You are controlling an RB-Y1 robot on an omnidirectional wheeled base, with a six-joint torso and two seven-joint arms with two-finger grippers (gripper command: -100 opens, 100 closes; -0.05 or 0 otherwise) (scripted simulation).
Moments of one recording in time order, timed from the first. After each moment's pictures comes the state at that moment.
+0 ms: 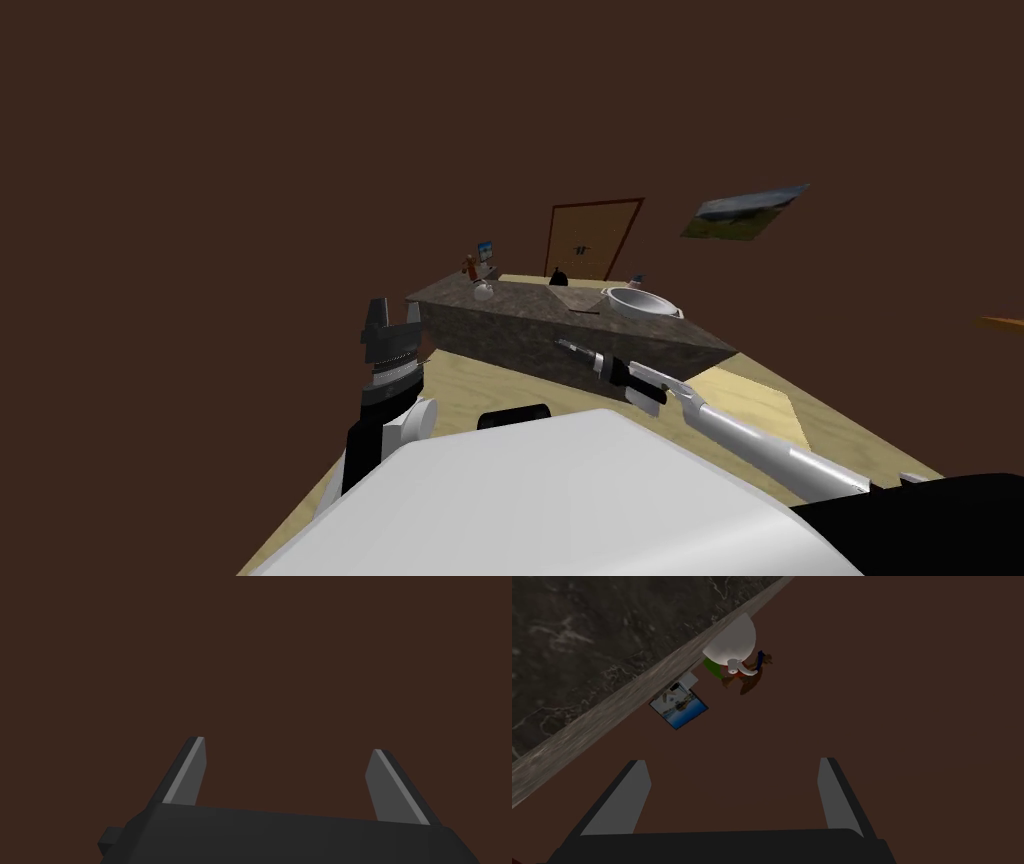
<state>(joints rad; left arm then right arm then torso) 0.51 -0.02 -0.04 -2.35 0.01 -0.54 -0.01 0.23 -1.02 0.46 -1.61 0.07 -0.66 0.10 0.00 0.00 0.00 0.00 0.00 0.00</state>
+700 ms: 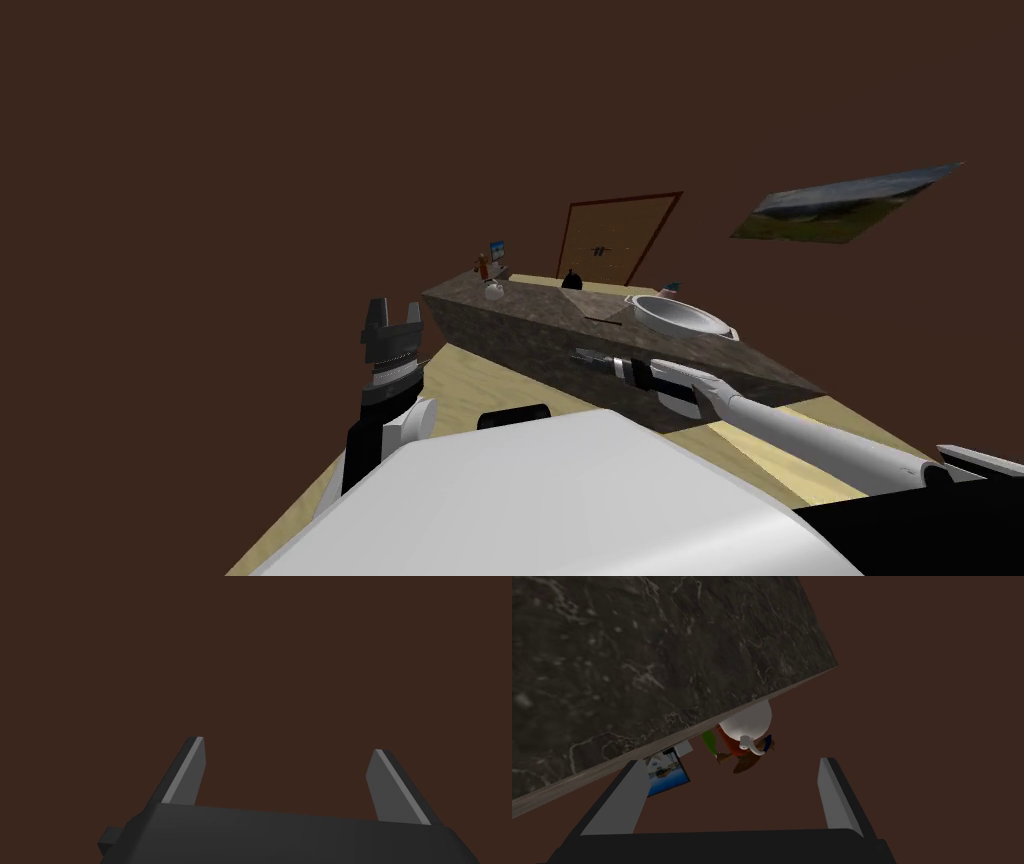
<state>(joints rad) 0.51 -0.02 -0.04 -2.35 0.01 -0.54 -0.01 0.20 -1.22 0.55 -1.46 0.17 -0.71 0.14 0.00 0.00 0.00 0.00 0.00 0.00</state>
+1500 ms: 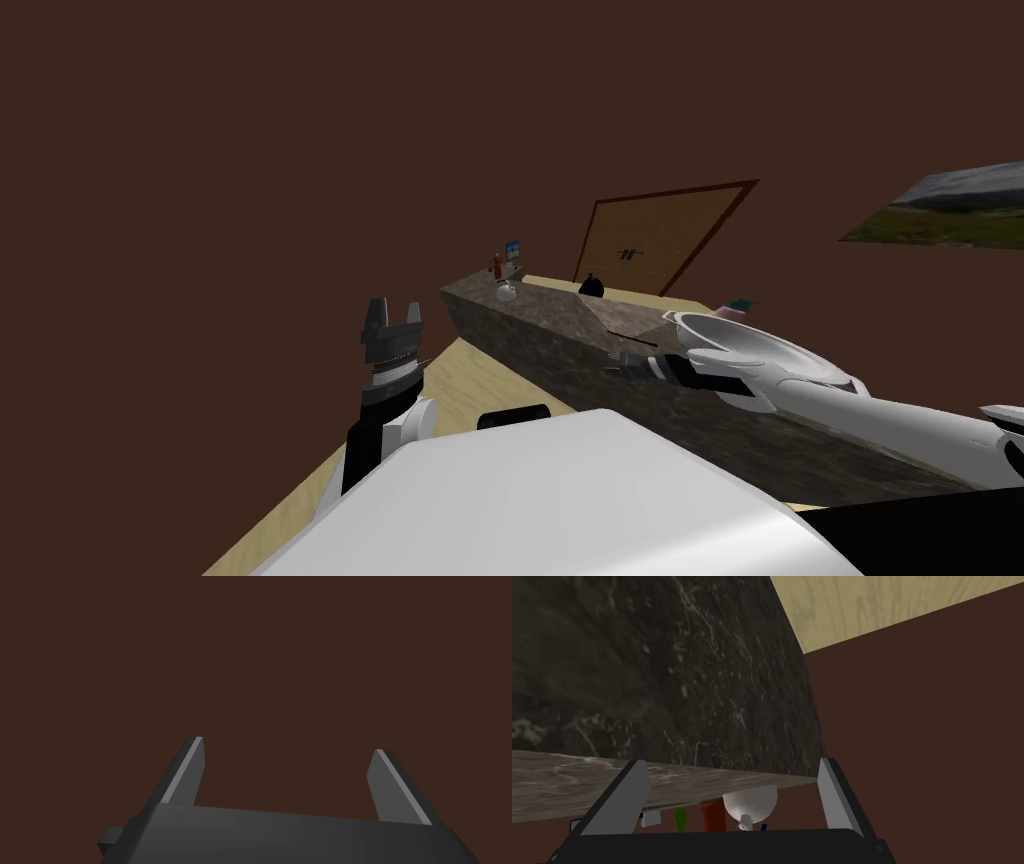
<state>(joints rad) 0.51 -0.02 -0.04 -2.35 0.01 -0.54 -0.01 0.14 -1.44 0.66 -1.24 0.32 -0.79 0.18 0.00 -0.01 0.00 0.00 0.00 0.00</state>
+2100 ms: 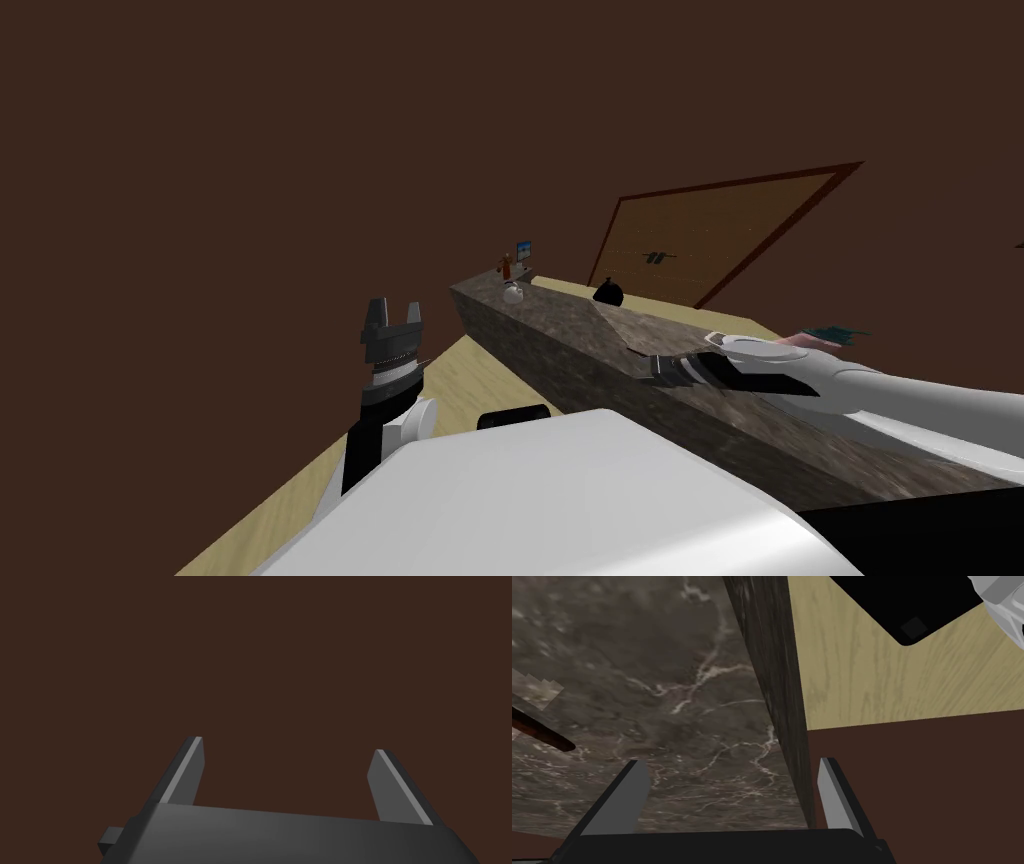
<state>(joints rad) 0.51 -0.02 -0.04 -2.35 0.01 -0.54 -0.01 0.14 -1.59 0.73 -1.14 0.44 -0.79 0.21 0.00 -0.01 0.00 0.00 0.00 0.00</state>
